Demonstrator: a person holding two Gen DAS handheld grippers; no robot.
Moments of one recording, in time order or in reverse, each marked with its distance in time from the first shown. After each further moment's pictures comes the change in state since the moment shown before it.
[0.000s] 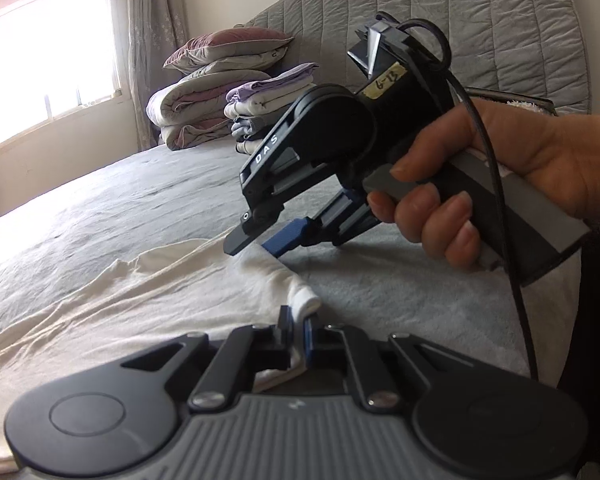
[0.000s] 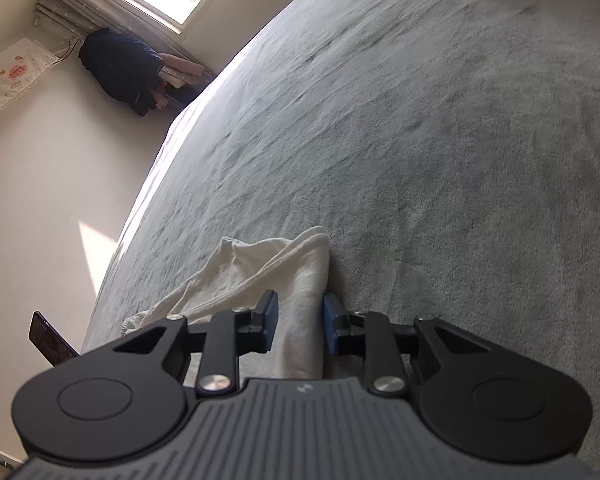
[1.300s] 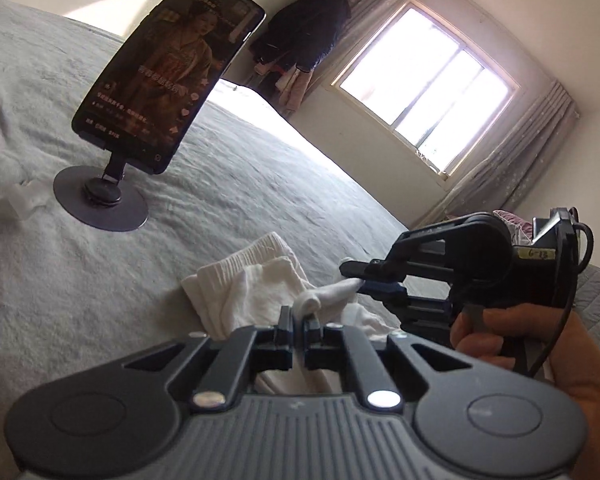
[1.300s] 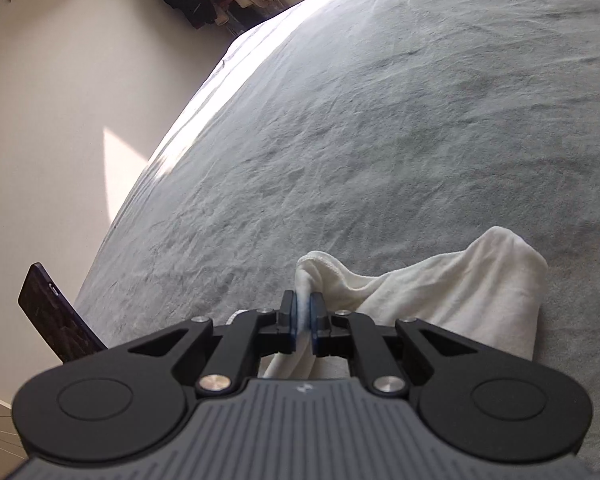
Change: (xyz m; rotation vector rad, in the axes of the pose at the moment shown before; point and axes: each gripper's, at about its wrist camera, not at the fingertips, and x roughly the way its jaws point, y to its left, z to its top) left arm -0.117 0.164 -0.080 -1.114 -0.296 0.574; right arm 0.171 0.212 -0.020 -0.232 0.174 0.050
